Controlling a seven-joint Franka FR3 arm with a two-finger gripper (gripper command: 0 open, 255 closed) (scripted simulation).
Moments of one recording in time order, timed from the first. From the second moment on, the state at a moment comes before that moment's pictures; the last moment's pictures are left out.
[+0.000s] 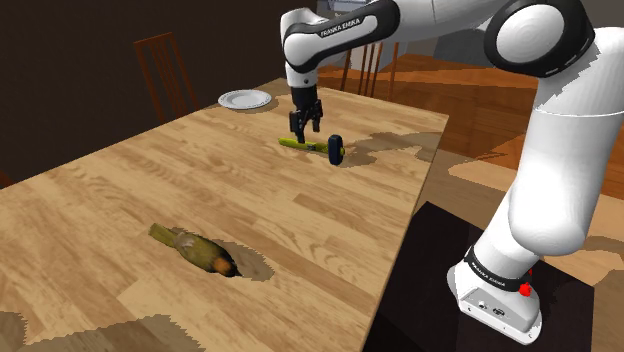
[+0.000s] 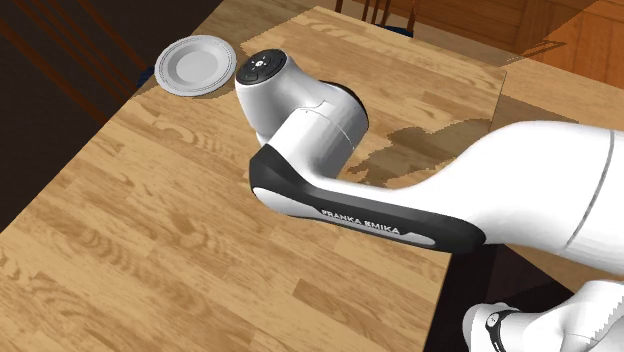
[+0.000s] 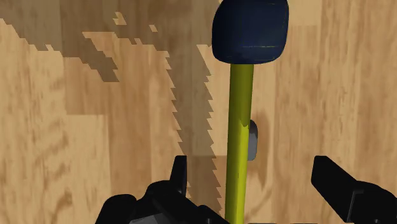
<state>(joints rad) 0.11 0.27 0.03 -1.69 0.00 1.79 -0.09</state>
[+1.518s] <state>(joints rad) 0.11 0.29 0.03 -1.70 0.00 1.81 -0.09</state>
